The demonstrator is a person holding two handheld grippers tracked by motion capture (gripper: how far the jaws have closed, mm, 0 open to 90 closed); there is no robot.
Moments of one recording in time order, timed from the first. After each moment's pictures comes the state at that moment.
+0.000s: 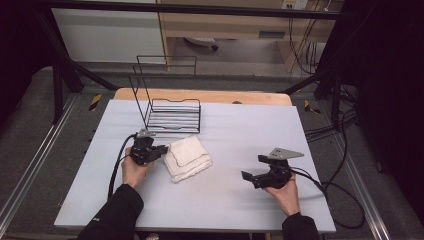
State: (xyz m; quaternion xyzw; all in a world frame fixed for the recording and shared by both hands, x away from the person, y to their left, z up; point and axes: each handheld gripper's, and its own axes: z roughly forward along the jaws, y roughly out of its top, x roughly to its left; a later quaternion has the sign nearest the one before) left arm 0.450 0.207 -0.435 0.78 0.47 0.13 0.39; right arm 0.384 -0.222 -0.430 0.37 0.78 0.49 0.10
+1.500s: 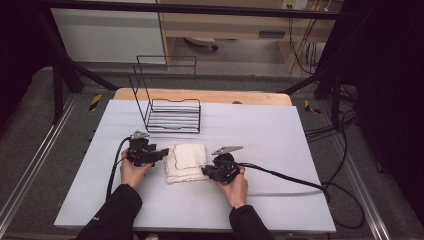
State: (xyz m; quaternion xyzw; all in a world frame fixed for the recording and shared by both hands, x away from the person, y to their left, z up) left arm 0.452 0.219 -0.448 0.75 0.50 0.12 0.41; right arm 0.403 -0.080 -0.445 0.42 0.81 0.40 0.04
